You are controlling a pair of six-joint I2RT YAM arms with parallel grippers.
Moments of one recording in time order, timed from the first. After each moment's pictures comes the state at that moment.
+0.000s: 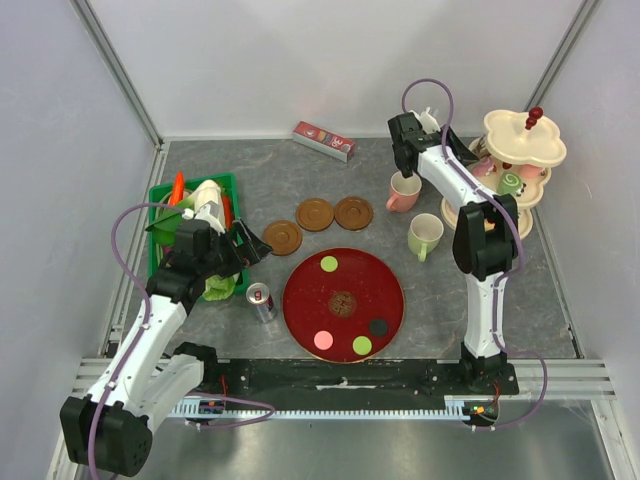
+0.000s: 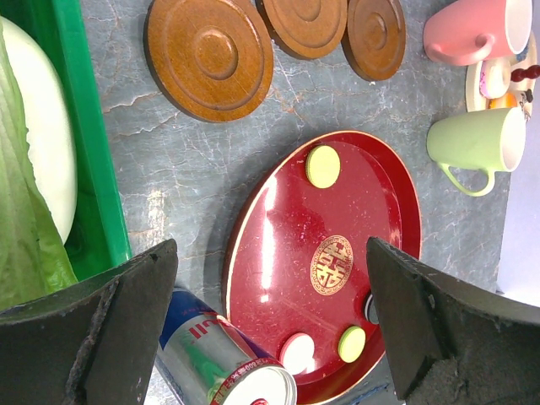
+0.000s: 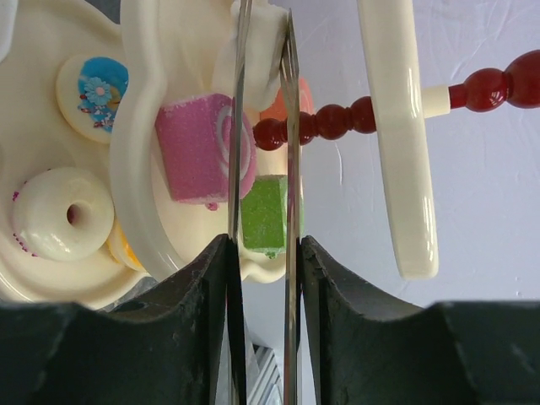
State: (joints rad) left arm -0.20 0.84 0.65 -0.45 0.24 -0.66; right arm 0.30 2.15 1.92 -0.77 1.25 -0.23
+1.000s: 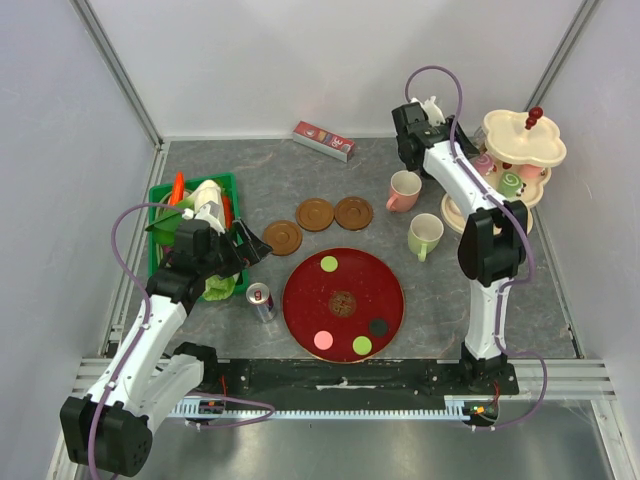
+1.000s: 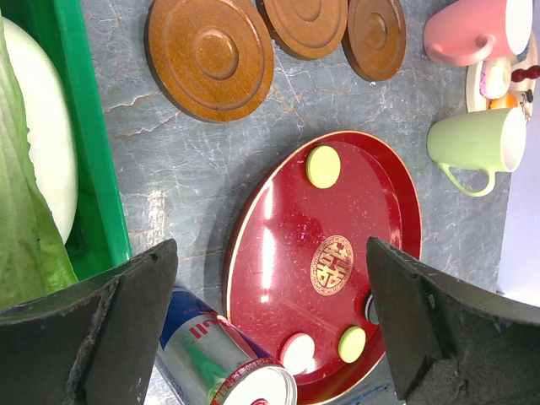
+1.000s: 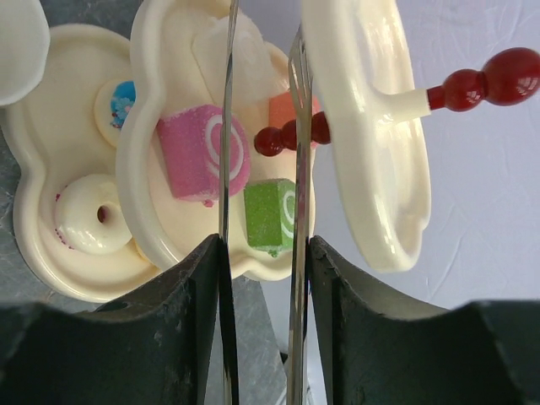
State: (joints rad) left arm -0.20 0.84 0.65 -0.45 0.24 -0.66; right arm 0.30 2.09 1.95 -0.82 1.15 -0.17
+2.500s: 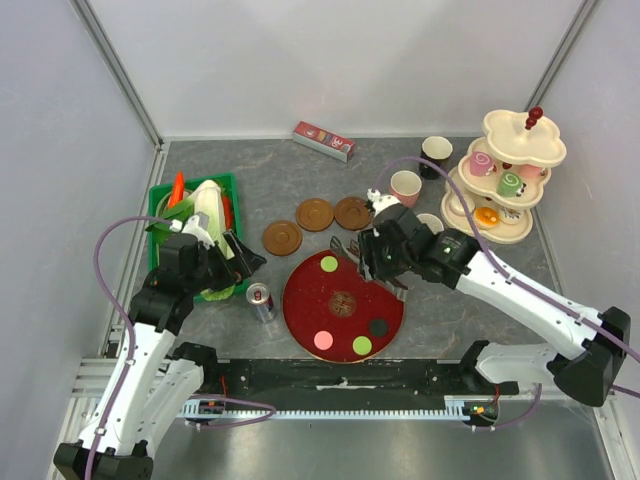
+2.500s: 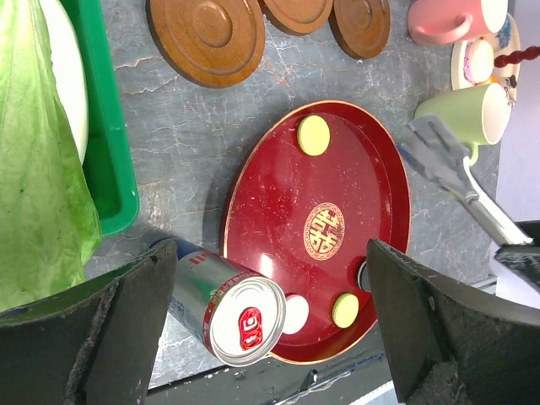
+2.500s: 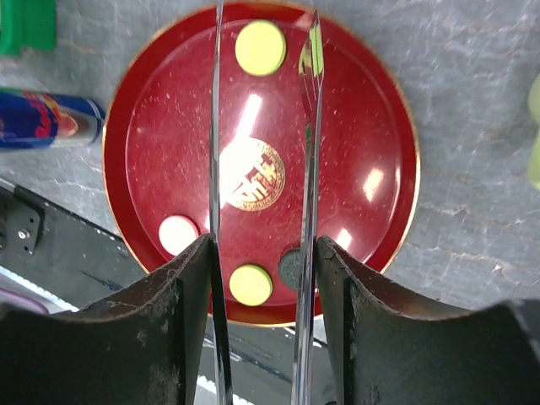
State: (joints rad) left arm -0.20 0.65 0.69 -0.66 0.24 -0.66; right arm 0.82 1.21 1.16 -0.79 0.10 0.48
